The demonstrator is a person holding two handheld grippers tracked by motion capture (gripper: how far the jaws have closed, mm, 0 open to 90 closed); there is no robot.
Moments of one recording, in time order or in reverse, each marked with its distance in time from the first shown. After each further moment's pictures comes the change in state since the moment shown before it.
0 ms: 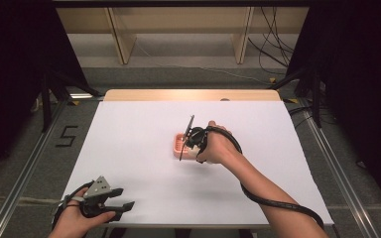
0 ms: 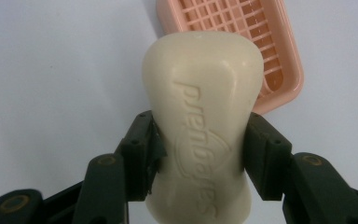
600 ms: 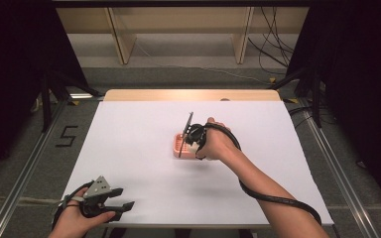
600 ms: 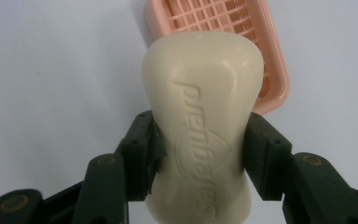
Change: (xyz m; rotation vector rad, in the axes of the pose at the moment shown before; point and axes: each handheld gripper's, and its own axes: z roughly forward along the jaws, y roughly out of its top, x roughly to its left) left arm 0.000 0.000 0.000 -0.001 0.000 0.000; right arm -0.007 0.006 0.001 0.000 -0.011 -0.009
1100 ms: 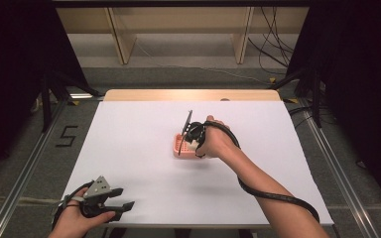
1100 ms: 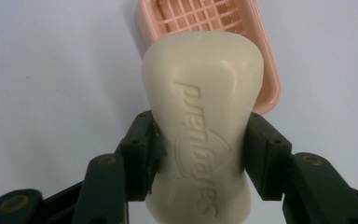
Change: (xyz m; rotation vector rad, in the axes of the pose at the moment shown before) left arm 0.000 0.000 0.000 0.000 0.001 0.002; right arm -0.005 0.004 0.001 -0.001 -0.010 -0.011
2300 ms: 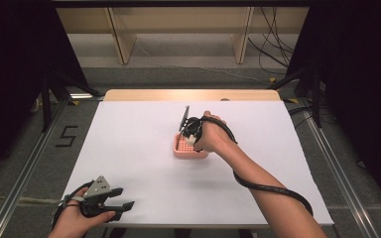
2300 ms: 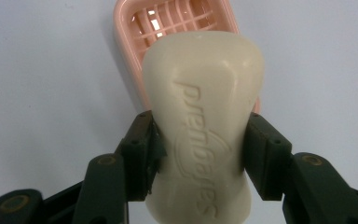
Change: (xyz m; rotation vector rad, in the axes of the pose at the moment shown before) left arm 0.000 0.000 0.000 0.002 0.002 -0.002; right arm -0.013 0.012 0.006 0.019 -0.038 -0.038
